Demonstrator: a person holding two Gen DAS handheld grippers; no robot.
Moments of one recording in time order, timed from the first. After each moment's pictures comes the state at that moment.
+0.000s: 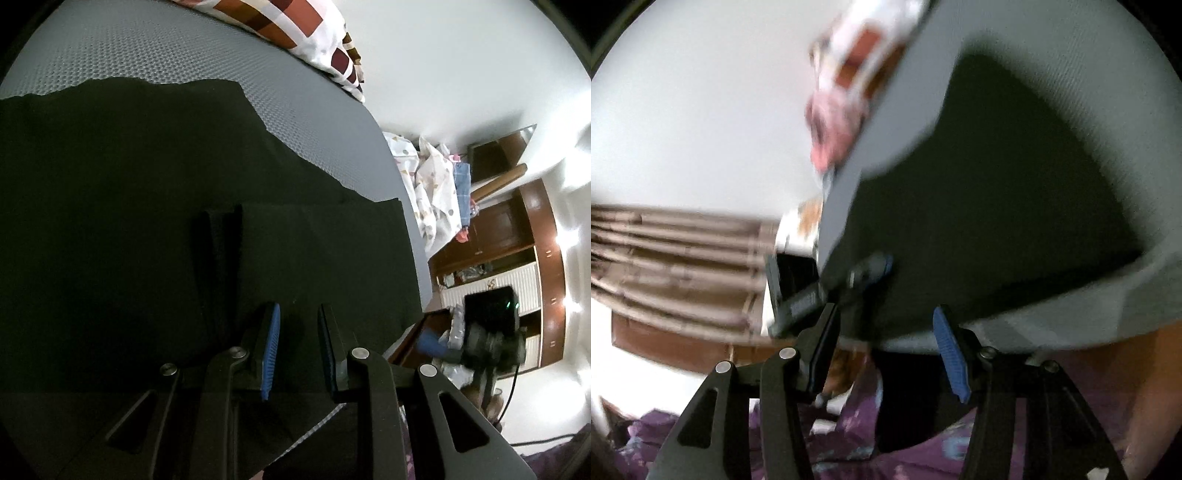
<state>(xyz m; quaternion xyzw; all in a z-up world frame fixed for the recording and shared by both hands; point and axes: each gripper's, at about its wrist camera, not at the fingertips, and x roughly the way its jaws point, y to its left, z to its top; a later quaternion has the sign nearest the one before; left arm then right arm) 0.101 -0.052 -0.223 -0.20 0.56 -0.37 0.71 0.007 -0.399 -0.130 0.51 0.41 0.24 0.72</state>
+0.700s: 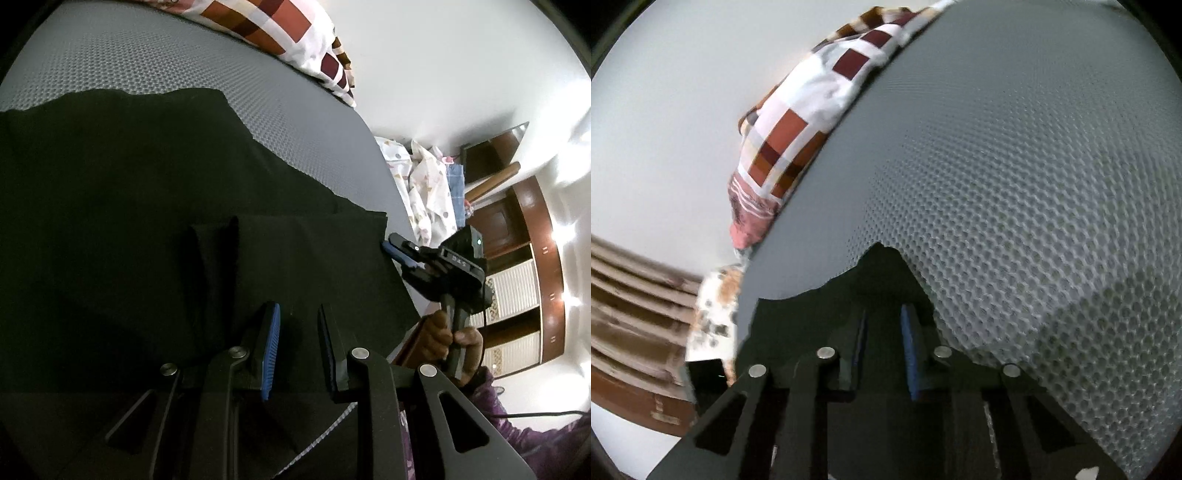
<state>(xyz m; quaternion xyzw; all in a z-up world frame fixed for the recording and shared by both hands) 0.102 -0.053 -0.225 -0.20 0.54 -0.38 0.72 0.086 -0.481 -0.166 0.46 0.41 0.10 0.78</state>
